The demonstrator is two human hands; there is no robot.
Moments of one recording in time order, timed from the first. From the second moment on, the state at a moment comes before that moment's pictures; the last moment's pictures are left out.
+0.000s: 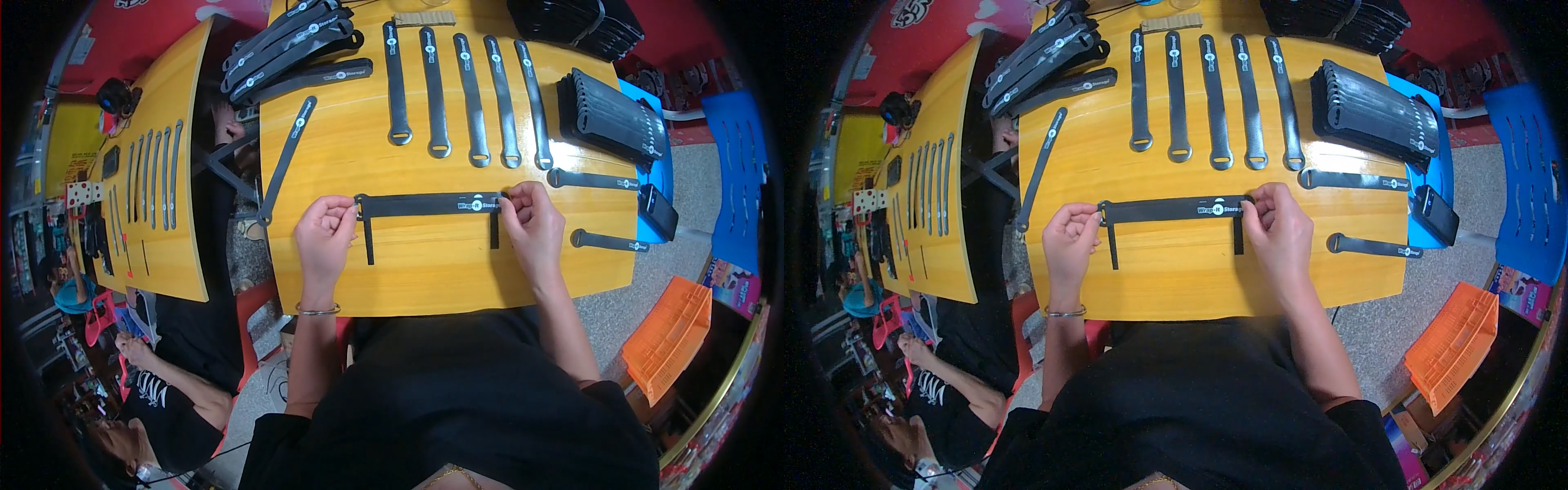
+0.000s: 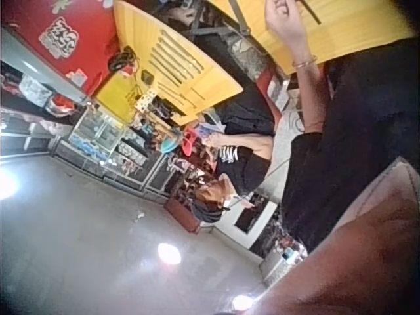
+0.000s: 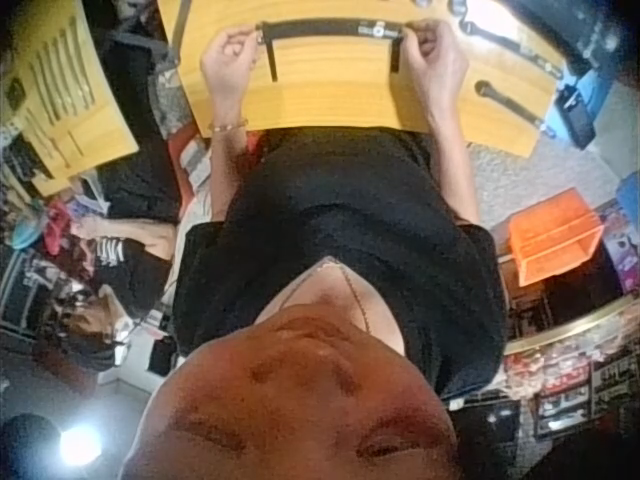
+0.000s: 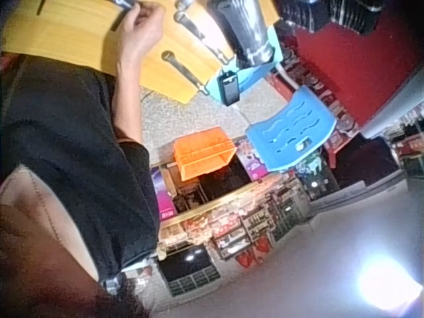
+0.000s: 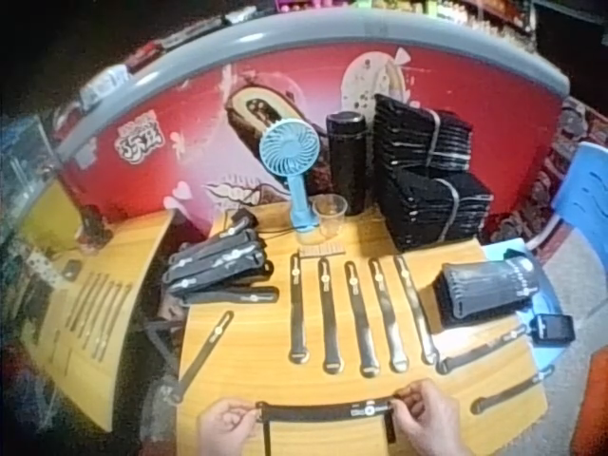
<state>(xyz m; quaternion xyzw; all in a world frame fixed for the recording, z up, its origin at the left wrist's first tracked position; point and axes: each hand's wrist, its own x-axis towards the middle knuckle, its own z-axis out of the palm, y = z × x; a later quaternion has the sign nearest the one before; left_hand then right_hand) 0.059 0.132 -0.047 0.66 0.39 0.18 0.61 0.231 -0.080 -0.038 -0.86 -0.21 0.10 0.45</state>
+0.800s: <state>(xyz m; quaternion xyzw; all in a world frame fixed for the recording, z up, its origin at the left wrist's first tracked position) 0.071 0.095 -0.012 0.94 0.15 0.19 0.23 0.198 -0.080 -0.021 -0.77 -0.55 0.04 0.30</state>
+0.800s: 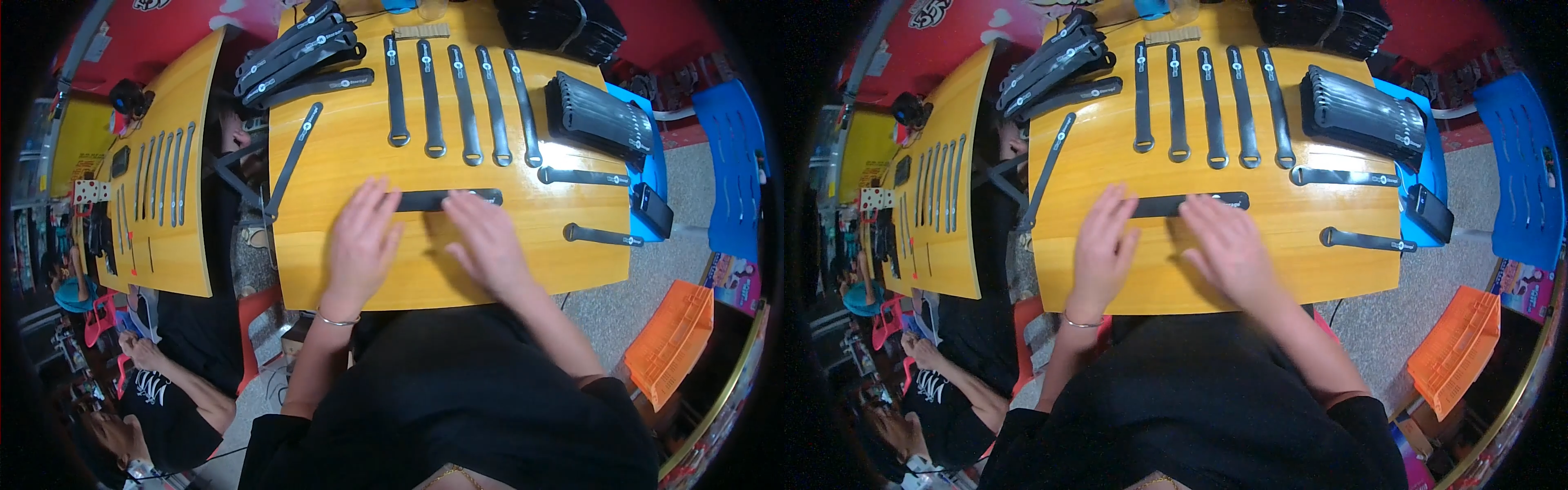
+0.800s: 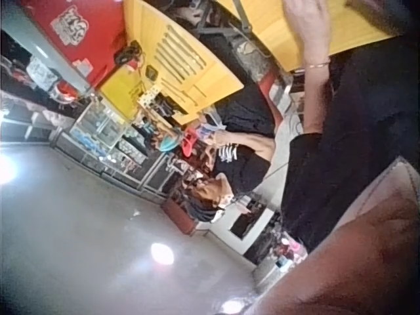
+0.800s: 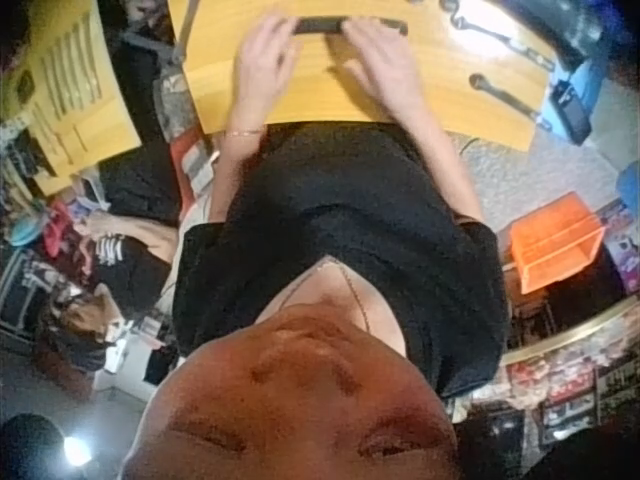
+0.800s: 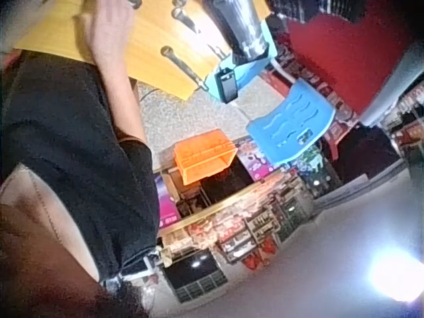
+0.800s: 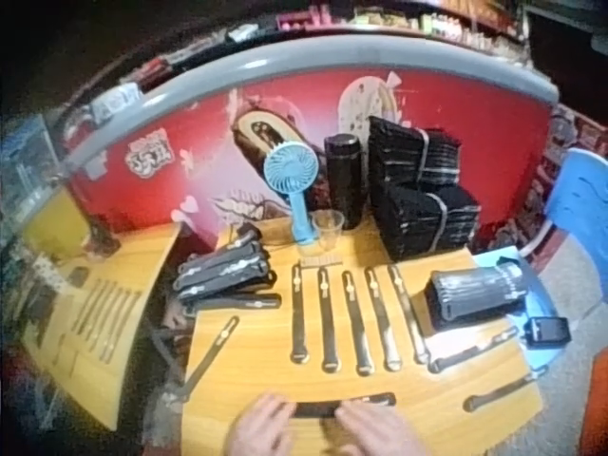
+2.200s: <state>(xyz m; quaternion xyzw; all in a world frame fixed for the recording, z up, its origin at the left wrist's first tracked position) 0.026 0.092 0.026 0.83 0.16 0.06 0.53 0.190 -0.106 0.011 -0.58 -0.20 0.46 0.65</state>
